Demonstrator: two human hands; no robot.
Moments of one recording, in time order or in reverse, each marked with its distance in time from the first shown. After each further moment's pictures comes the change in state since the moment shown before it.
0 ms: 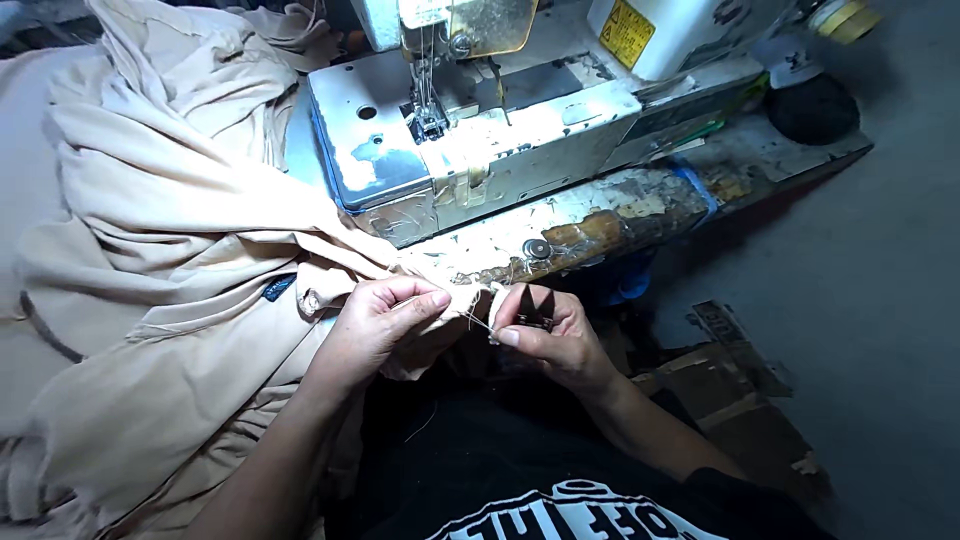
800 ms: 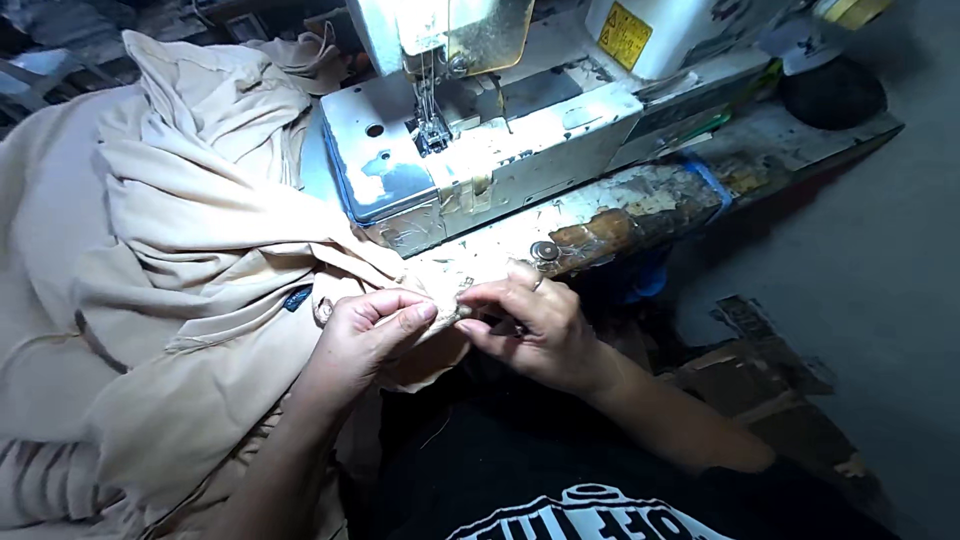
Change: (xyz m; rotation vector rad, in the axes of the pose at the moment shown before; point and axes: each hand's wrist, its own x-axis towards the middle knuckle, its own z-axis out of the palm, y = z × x) left_hand -0.015 0.012 -0.015 0.111 0.050 0.058; right_hand 0.029 -0.002 0.016 -0.938 0.058 -0.515
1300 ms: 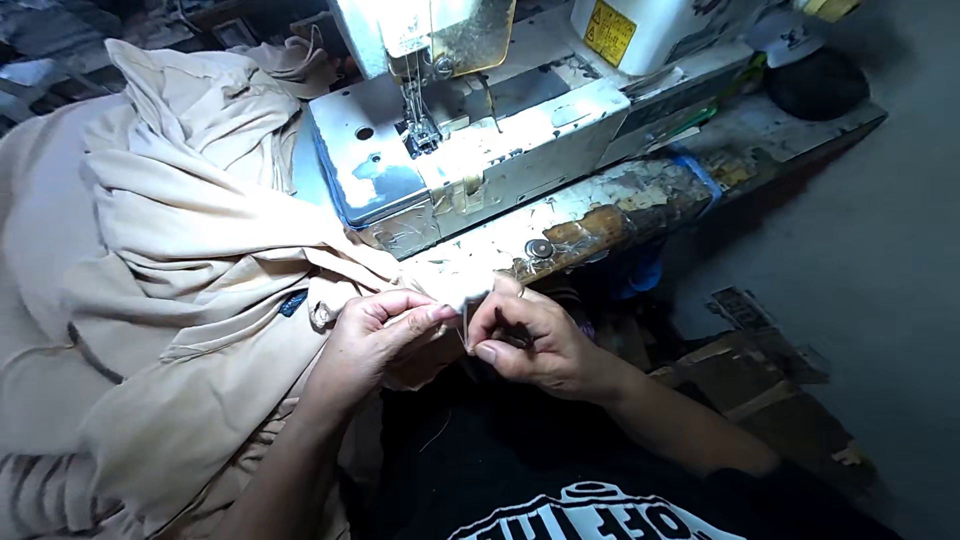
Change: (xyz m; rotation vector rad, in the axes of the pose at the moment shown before) left_hand 0.005 -0.004 0.004 0.026 -0.046 0.024; right_hand -0.005 -0.010 -0.010 0.642 -0.226 0.205
